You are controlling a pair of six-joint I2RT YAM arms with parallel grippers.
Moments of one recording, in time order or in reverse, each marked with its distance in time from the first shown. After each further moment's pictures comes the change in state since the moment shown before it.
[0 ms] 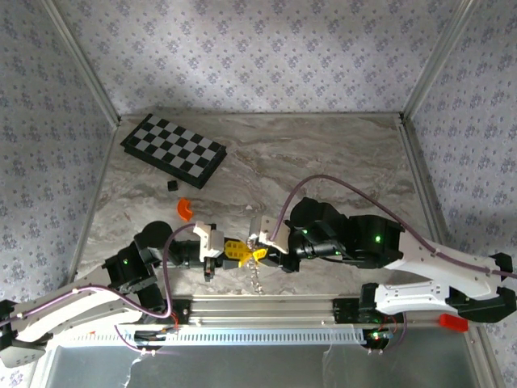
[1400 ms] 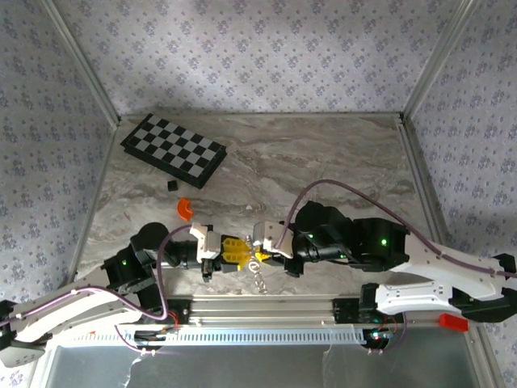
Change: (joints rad) left arm -0.008 -0.015 0.012 -0.003 -0.009 0.021; right arm 0.026 -0.018 -0.002 -0.024 0.034 -0.073
